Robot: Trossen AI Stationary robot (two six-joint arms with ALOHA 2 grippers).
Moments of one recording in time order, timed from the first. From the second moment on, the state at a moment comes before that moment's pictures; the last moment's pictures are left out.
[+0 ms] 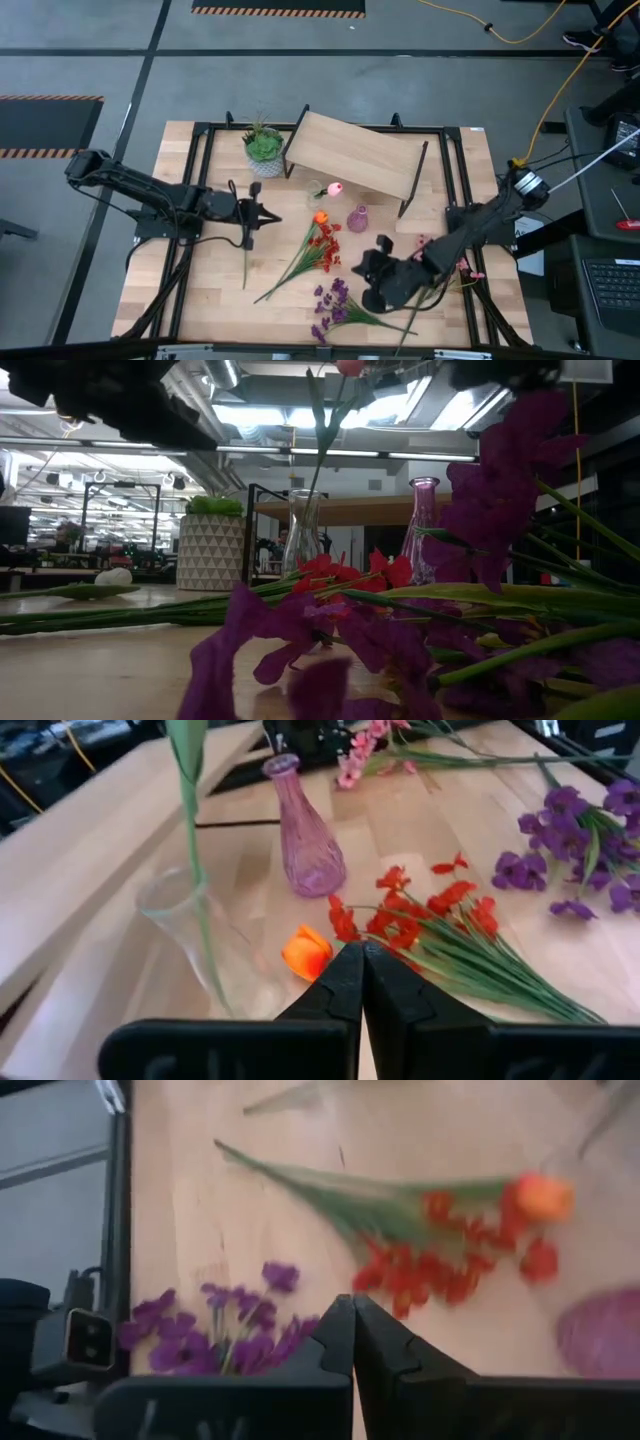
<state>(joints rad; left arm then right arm) -0.21 0.92 0.43 0.09 -0.24 0.11 0.66 1.61 1.18 -0.48 0.56 0.82</state>
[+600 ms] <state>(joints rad) -0.25 0.92 0.43 0.07 -0.24 0.07 0.77 1.71 1.35 -1.10 0.39 1.80</state>
